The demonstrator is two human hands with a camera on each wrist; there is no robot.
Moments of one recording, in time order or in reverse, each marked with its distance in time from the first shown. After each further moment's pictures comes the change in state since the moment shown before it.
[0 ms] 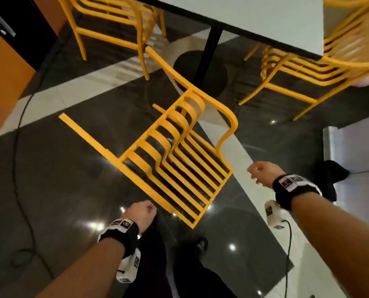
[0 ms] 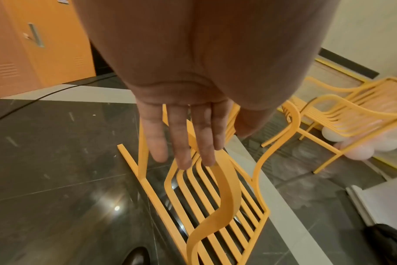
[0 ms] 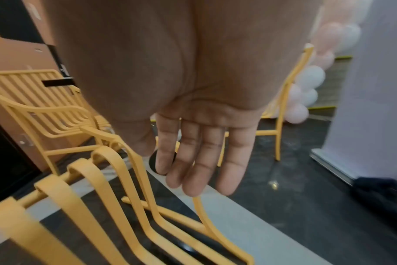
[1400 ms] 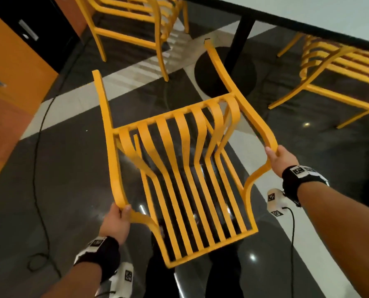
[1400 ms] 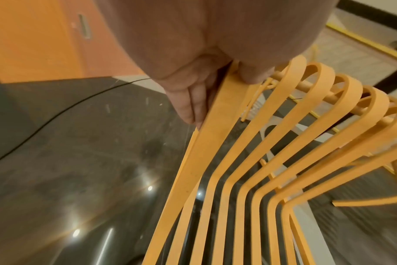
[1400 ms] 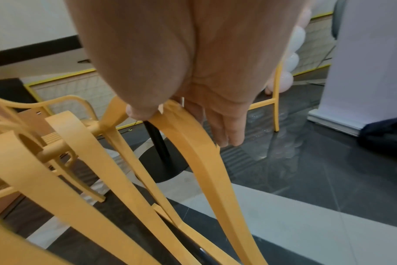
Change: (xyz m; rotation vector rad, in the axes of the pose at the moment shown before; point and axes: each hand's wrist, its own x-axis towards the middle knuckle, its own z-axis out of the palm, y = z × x) left_hand 0.073 -0.040 -0.036 -0.483 0.450 -0.240; right_hand 0.173 -0.041 0.004 0.138 0.236 0.001
